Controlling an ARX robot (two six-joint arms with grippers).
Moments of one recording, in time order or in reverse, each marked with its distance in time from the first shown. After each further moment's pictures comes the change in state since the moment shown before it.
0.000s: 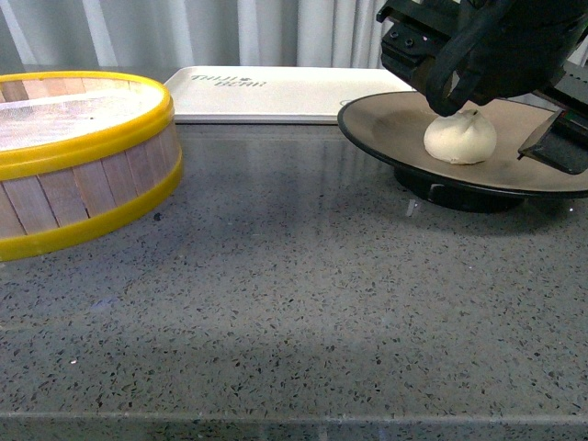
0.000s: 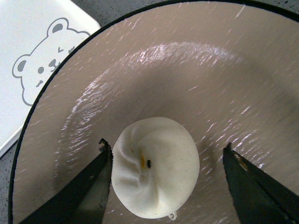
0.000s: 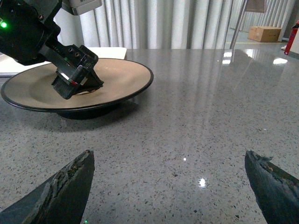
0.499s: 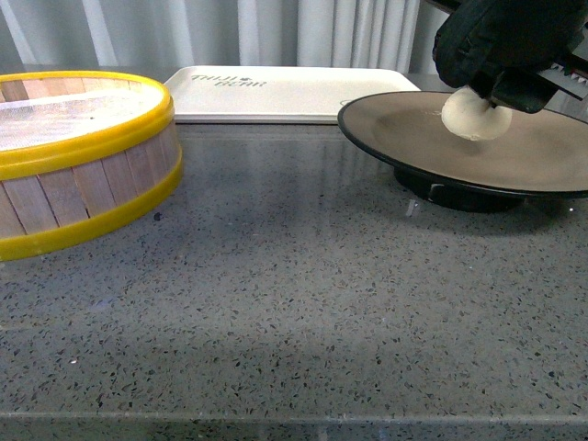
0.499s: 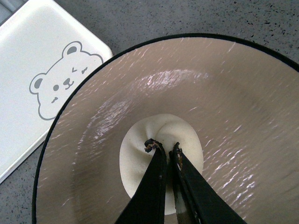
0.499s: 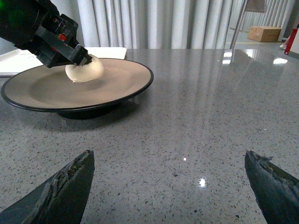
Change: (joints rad) left arm -0.002 -0.024 0.000 0.032 -0.004 0.018; right arm 0.000 0.000 0.000 0.000 0.000 0.000
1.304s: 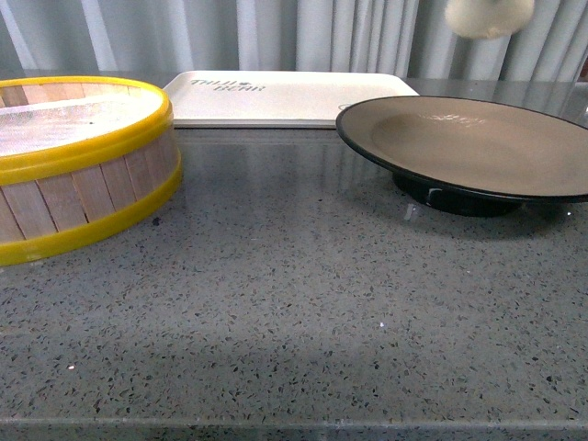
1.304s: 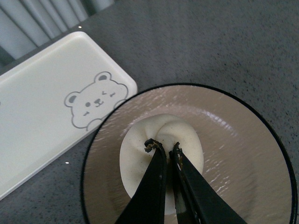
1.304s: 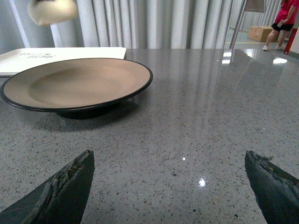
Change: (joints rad) left arm 0.029 -0.197 -0.097 0.043 0.038 -0.103; right arm 0.000 0.000 0.000 0.000 0.000 0.000
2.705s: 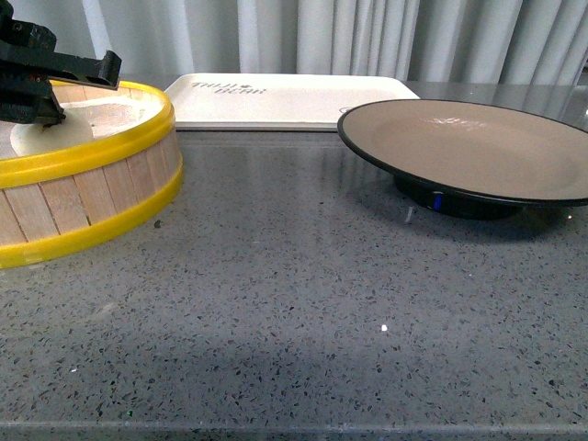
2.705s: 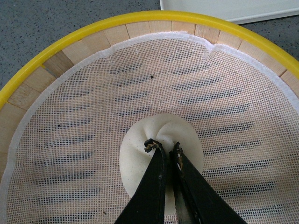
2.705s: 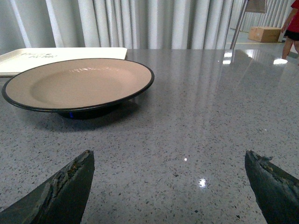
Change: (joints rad) left arm 0.570 -0.359 -0.653 0.106 0.022 -0.081; right arm 0.000 0.000 0.000 0.000 0.000 0.000
